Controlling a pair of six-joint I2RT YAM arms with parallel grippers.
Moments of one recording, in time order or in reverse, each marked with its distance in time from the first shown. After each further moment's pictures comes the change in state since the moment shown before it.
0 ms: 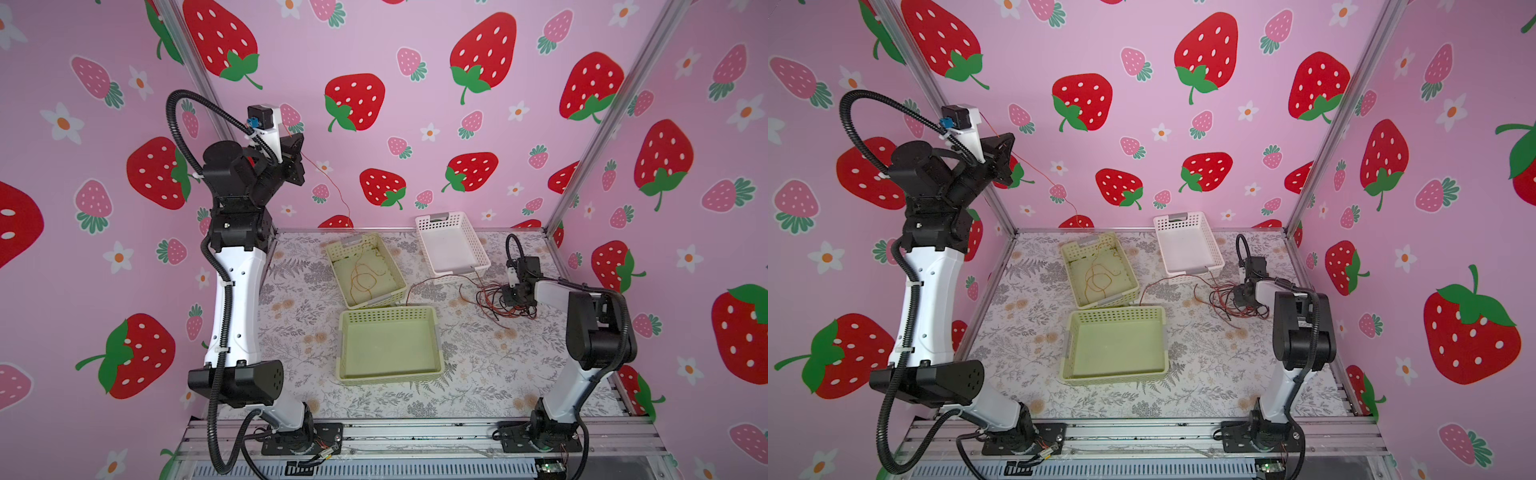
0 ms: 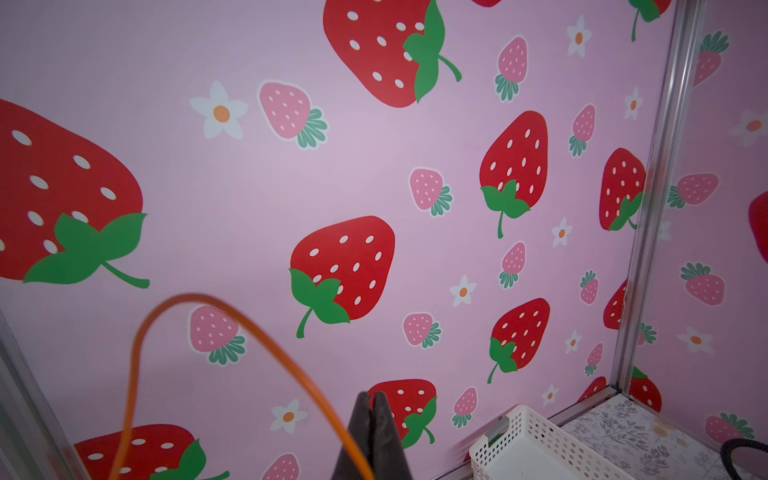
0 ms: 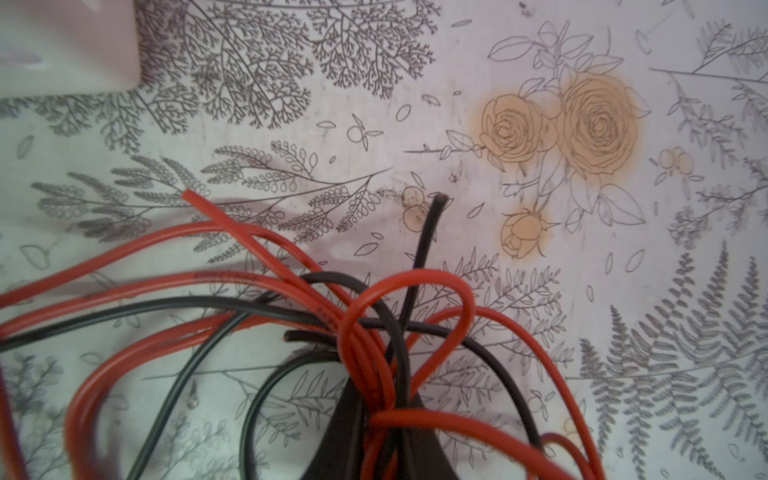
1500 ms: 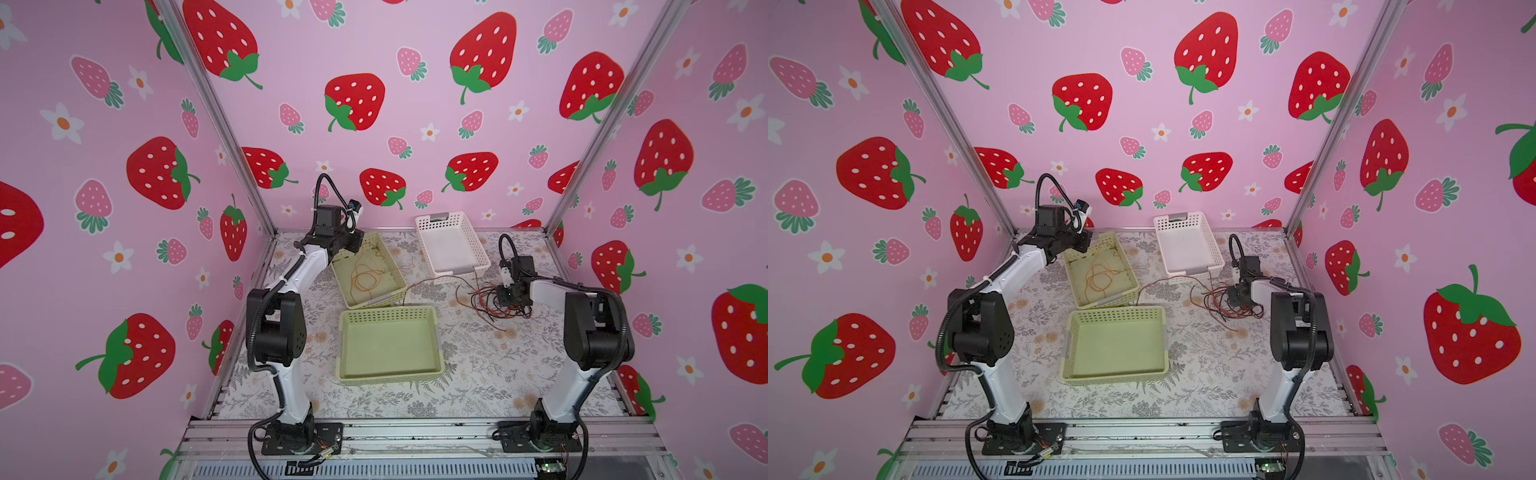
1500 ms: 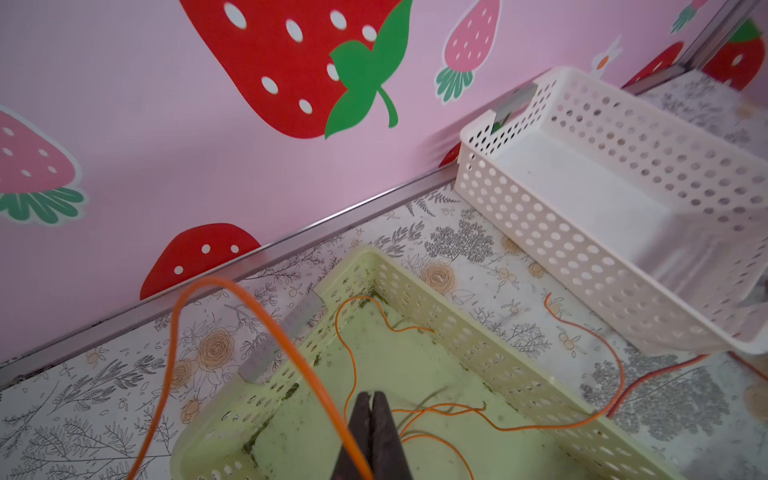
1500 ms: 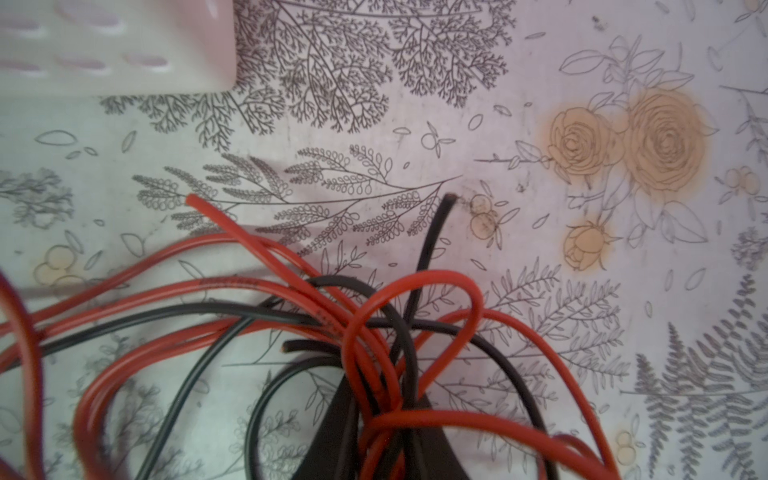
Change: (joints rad) left arm -0.208 0.372 -0.443 -0.026 -0.195 0.182; right arm 0.045 0.000 0.008 -0.021 -0.027 0.008
